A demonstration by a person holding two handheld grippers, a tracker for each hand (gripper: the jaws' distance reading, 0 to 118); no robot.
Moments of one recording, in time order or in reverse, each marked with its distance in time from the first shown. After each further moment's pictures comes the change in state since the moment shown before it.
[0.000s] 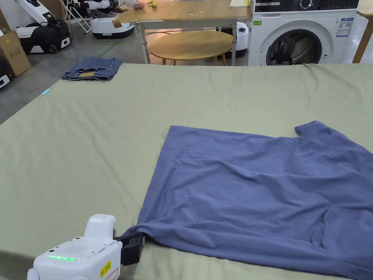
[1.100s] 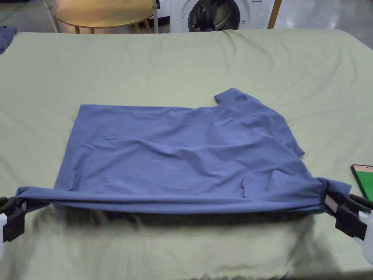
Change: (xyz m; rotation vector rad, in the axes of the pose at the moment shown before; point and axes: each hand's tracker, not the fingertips) left arm 0.036 0.088 0.034 0.061 0.114 -0.193; right arm 0.053 0.046 -0.010 0.058 0.075 -0.128
